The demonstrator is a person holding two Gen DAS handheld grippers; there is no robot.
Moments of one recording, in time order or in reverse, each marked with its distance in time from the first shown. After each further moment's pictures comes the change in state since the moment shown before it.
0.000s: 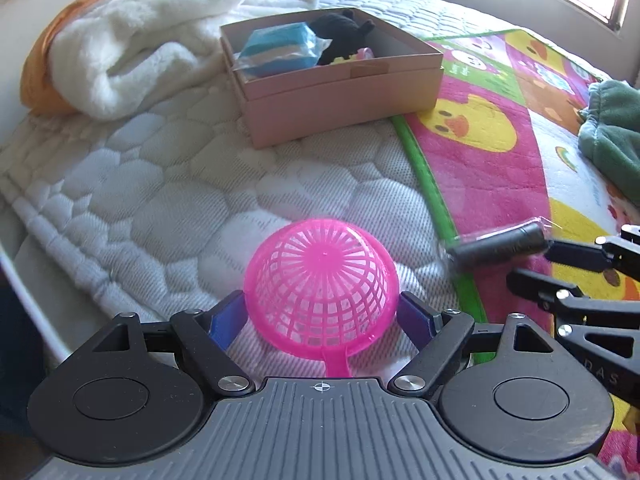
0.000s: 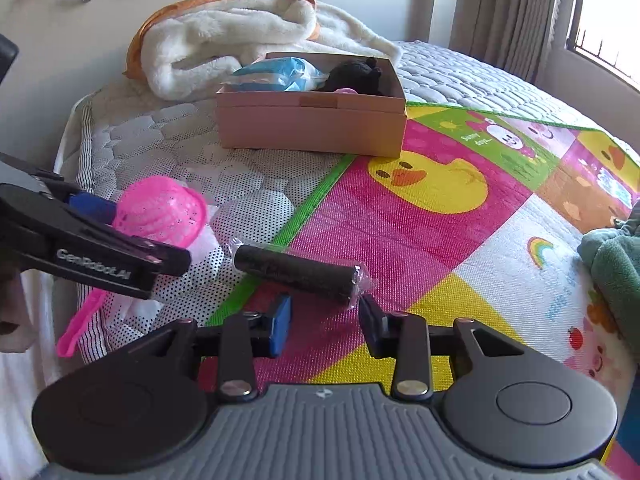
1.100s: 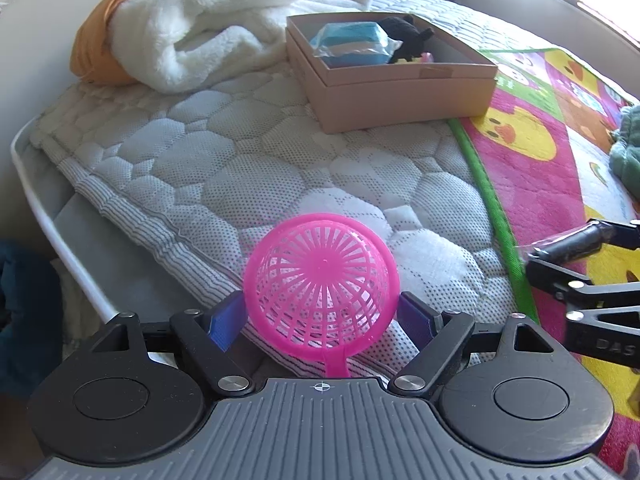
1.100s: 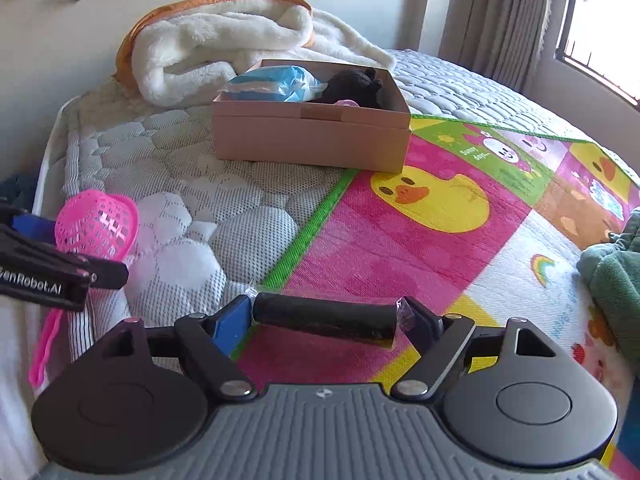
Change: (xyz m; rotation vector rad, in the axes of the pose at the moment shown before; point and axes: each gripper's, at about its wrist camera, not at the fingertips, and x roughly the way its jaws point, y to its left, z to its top) left arm -0.013 0.033 -0.017 -0.077 -0.002 0.064; right arm 0.007 0.012 0.009 -0.007 -0.011 -0.040
